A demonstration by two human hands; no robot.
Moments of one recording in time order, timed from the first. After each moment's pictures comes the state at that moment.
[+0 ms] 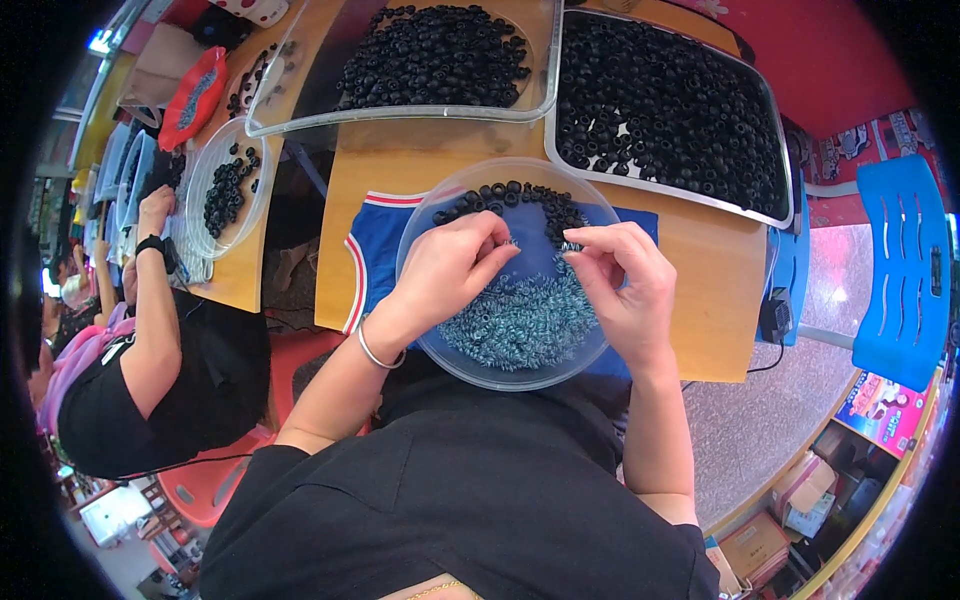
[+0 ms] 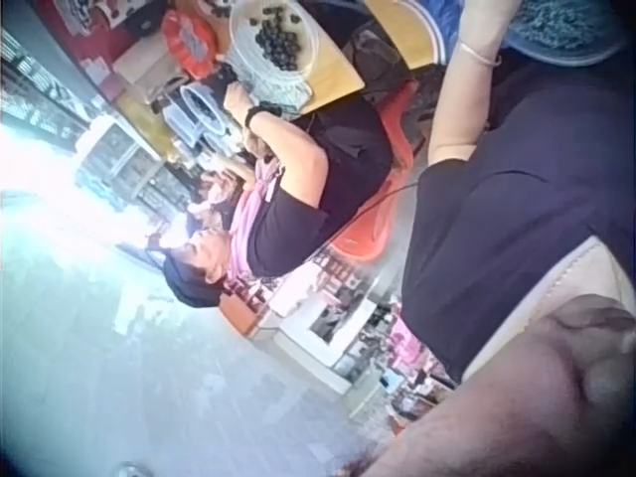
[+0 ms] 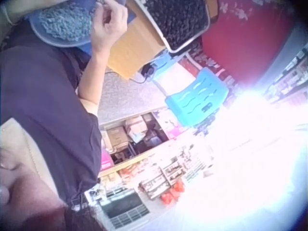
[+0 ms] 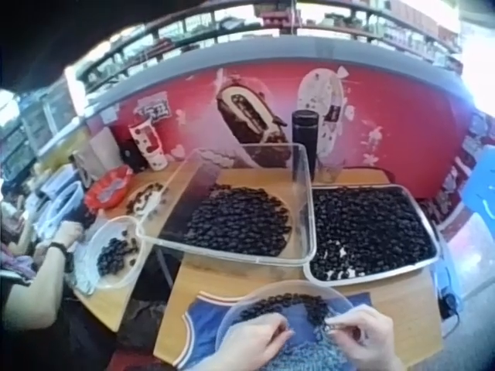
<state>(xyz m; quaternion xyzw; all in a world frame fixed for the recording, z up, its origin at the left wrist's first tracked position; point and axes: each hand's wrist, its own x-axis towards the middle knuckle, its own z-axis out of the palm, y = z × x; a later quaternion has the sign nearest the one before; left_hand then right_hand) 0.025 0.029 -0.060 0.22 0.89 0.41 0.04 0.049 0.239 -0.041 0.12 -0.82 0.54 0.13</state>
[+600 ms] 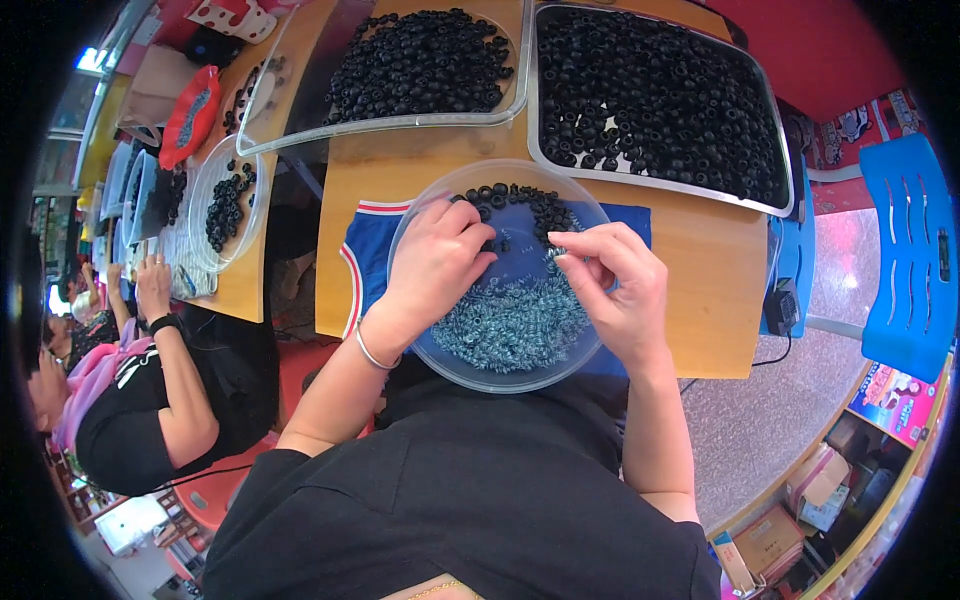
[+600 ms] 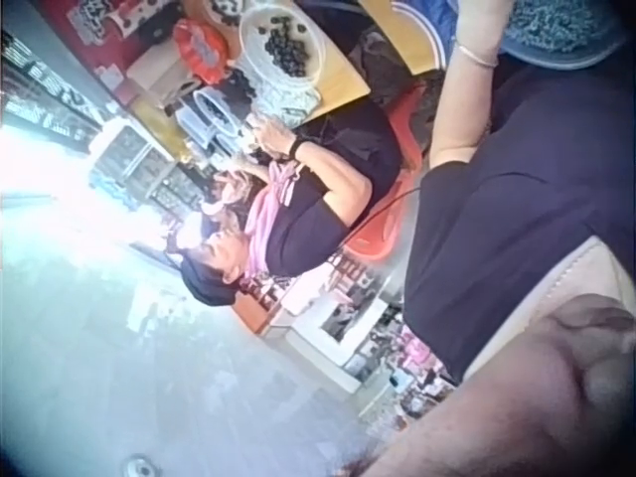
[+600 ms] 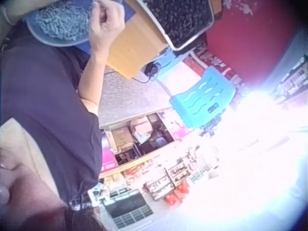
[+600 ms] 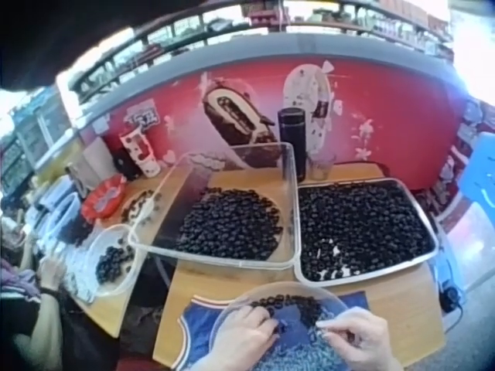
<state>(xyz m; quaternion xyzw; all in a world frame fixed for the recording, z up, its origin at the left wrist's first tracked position) 0.017 0.033 -0.062 0.28 0.94 0.20 -0.05 0.051 0.247 -0.045 0.11 -0.81 0.56 0.11</state>
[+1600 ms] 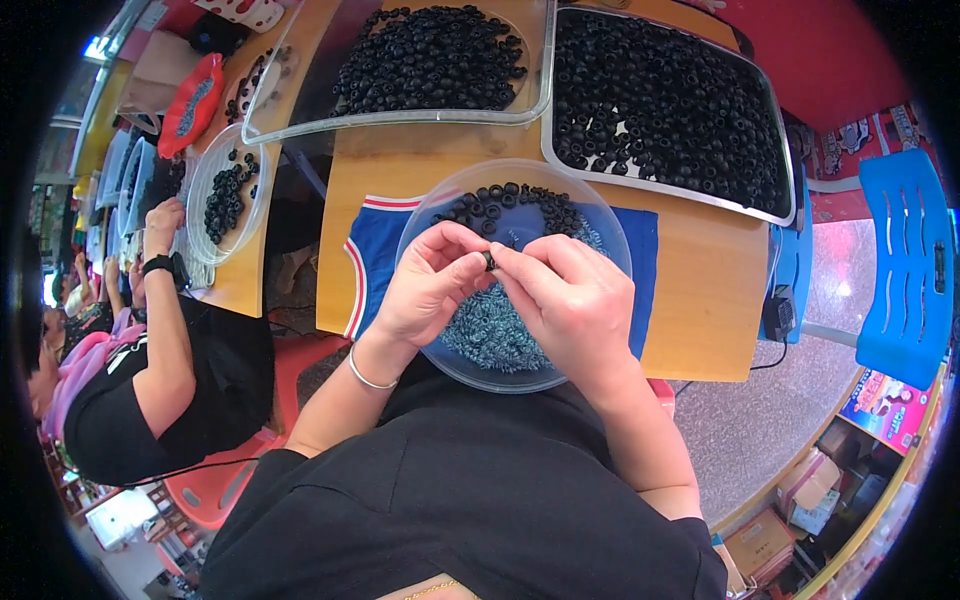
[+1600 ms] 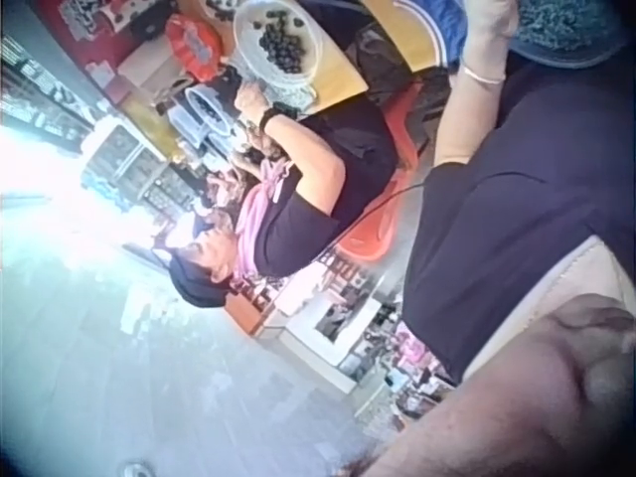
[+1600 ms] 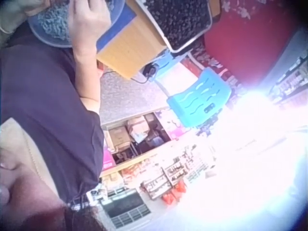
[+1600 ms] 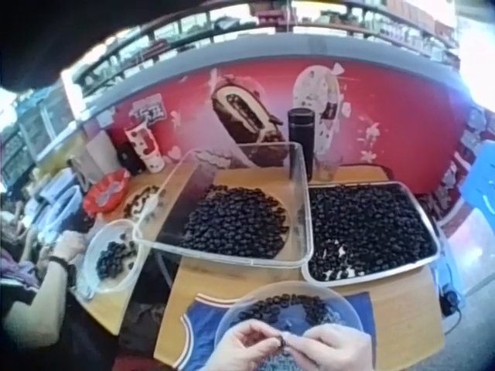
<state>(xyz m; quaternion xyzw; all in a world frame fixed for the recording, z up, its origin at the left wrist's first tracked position) 0.042 0.020 -0.080 0.03 0.40 0.89 0.21 0.051 0.197 -0.024 0.22 -0.88 0.35 0.21</state>
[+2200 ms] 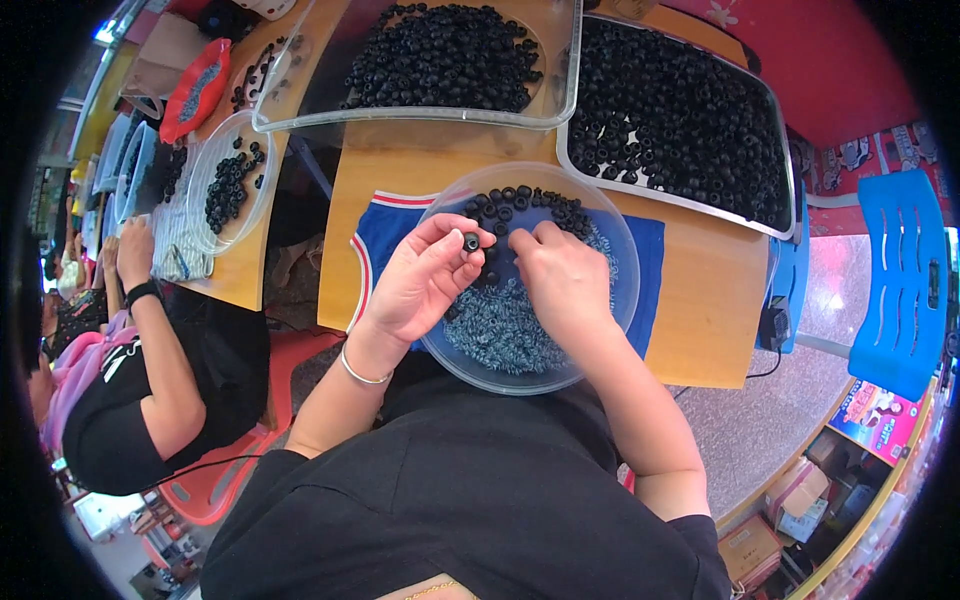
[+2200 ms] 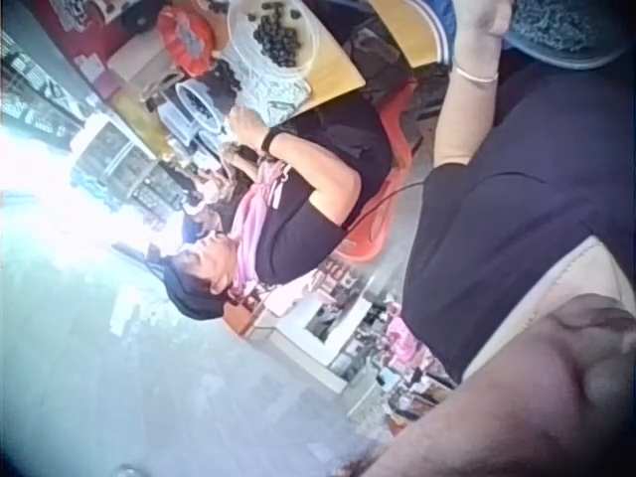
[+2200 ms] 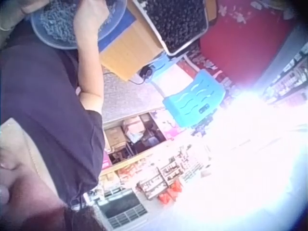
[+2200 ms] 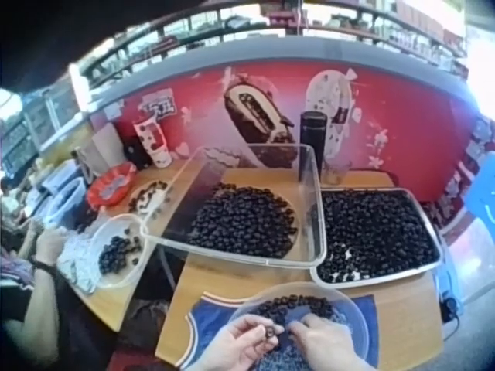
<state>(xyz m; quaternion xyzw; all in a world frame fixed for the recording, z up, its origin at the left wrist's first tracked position) 0.039 0.004 -0.065 -0.05 0.32 0.92 0.23 0.035 0.188 -0.060 0.20 -0.96 0.19 0.02</state>
